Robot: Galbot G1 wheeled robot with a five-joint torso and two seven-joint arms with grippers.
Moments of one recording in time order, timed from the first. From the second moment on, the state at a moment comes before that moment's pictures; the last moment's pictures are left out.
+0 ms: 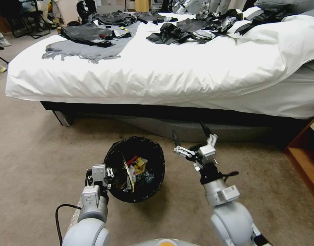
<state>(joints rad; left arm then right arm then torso) 1.71 -1.45 -0.44 -2.28 -0.06 0.40 -0.30 -1.57 1.35 0.23 2.11 -0.07 0.20 0.24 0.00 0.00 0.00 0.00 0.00</state>
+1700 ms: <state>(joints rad) 1.74 -1.46 -0.46 -2.32 -0.05 0.40 -0.29 -1.52 1.34 0.27 2.06 -0.01 0.28 0.24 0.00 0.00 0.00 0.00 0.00</state>
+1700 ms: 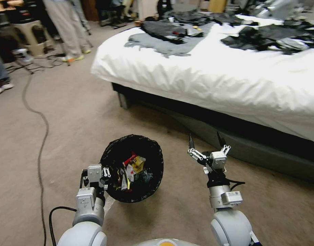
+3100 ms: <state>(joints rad) 1.75 -1.45 -0.46 -2.35 -0.05 0.40 -0.29 -1.52 1.33 0.30 2.05 -0.01 0.27 0.22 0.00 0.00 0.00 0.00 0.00</state>
